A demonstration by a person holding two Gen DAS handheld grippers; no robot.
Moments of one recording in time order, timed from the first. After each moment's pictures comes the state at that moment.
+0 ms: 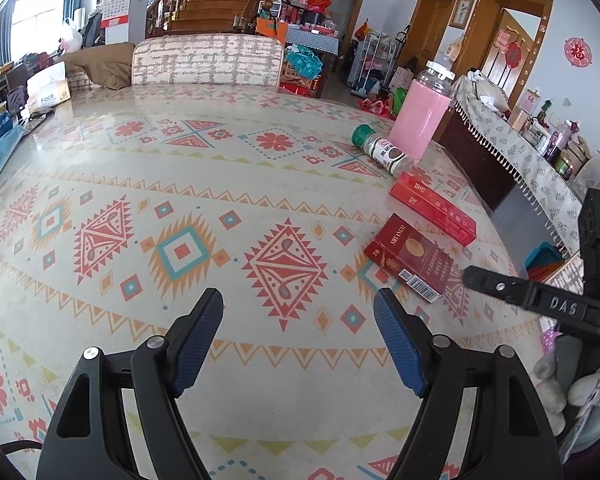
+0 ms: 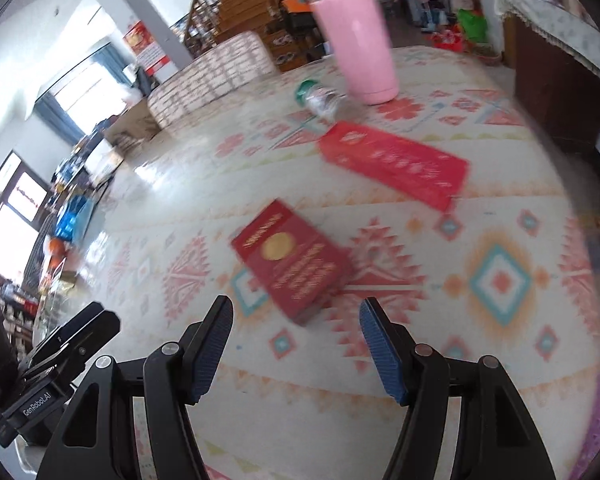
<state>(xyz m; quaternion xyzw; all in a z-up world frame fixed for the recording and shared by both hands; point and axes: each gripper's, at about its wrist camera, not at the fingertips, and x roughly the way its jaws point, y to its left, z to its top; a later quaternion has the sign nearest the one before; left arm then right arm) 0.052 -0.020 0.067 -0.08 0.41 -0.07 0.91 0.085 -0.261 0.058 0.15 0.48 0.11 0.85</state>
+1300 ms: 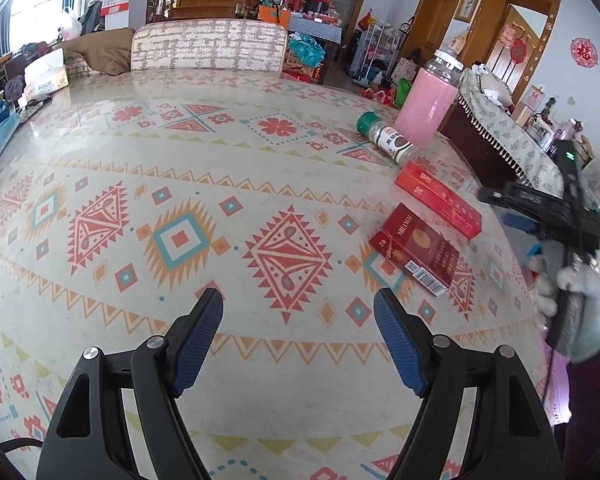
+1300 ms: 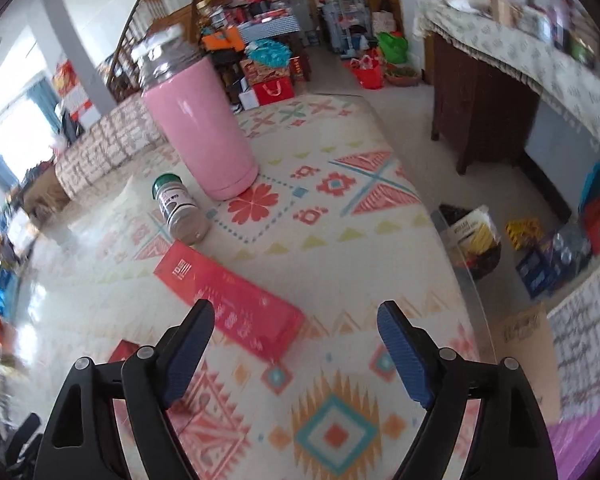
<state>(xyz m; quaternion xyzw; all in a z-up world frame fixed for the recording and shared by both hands) 0.057 -0.019 0.056 -0.09 0.43 -0.08 0.89 0.179 -0.339 0.060 0.11 0.46 -0.01 0.88</state>
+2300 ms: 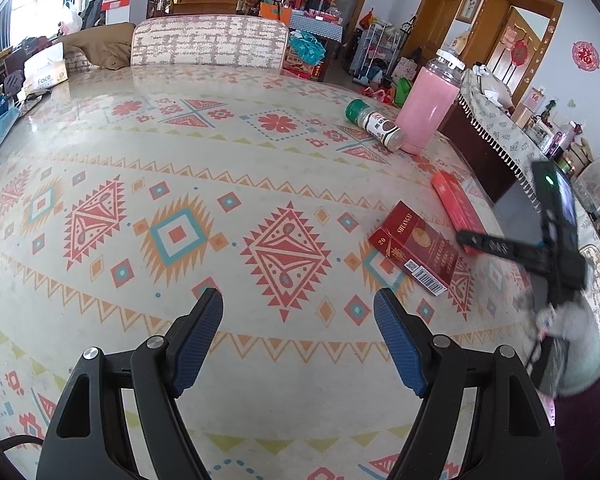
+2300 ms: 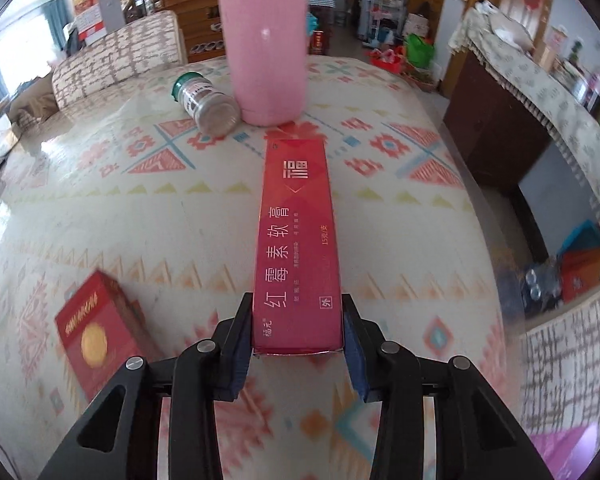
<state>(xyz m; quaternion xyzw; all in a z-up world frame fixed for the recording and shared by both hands) 0.059 -0.018 0.055 -0.10 0.44 -0.08 0.89 0.156 -0.288 0.032 0.01 0.51 -0.03 0.86</state>
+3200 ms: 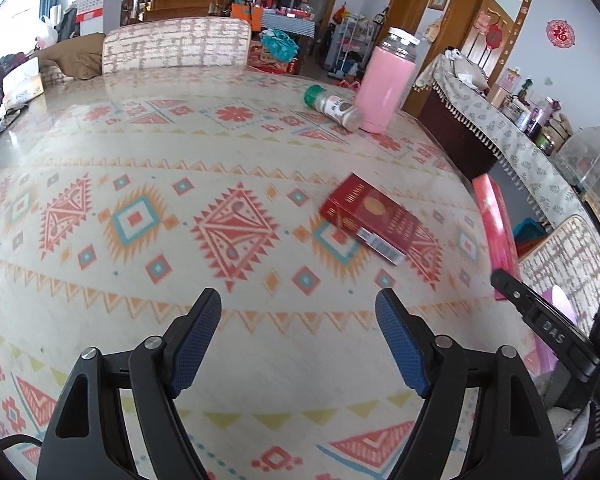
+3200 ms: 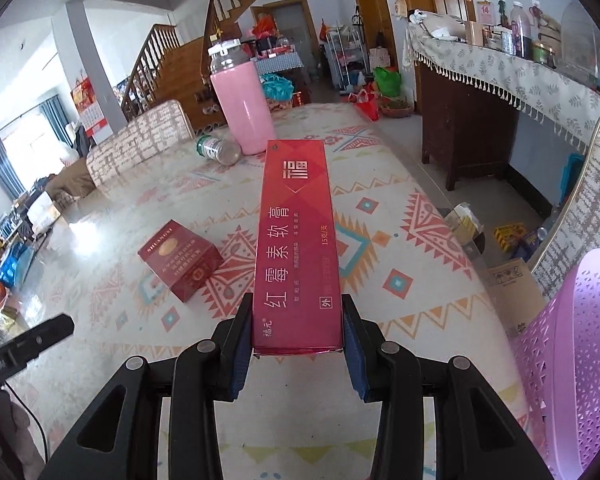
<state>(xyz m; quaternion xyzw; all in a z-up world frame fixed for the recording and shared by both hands) 0.036 -0.053 0.053 -0.08 0.43 -0.12 0.89 -0.004 -0.305 0.057 0.12 0.37 -0.03 0.92</state>
